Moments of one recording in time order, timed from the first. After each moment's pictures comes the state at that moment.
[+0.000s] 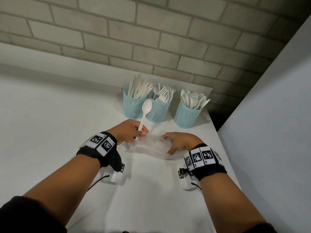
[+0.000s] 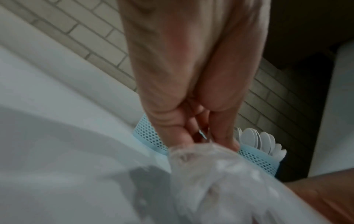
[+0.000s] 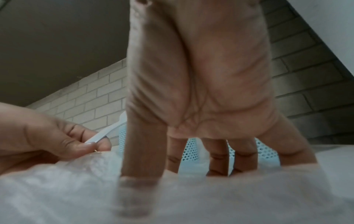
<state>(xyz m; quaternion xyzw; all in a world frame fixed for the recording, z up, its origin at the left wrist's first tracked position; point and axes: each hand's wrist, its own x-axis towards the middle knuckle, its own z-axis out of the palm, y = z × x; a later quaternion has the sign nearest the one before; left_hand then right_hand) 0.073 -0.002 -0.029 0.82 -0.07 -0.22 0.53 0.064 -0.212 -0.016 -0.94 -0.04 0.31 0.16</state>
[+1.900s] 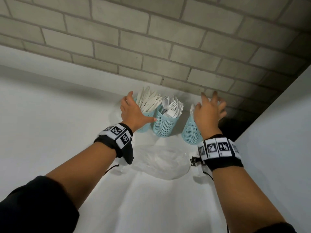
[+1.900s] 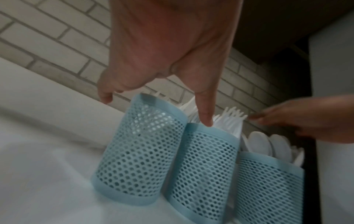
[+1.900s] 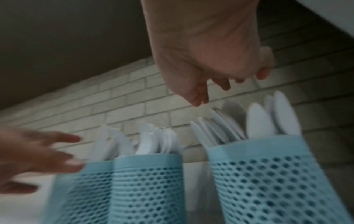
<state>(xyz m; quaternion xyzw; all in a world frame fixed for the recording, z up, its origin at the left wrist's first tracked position) 0.150 -0.010 -0.004 0.88 0.05 0.10 0.47 0.139 -0.217 0.052 -0.96 0.12 -0.23 0.11</state>
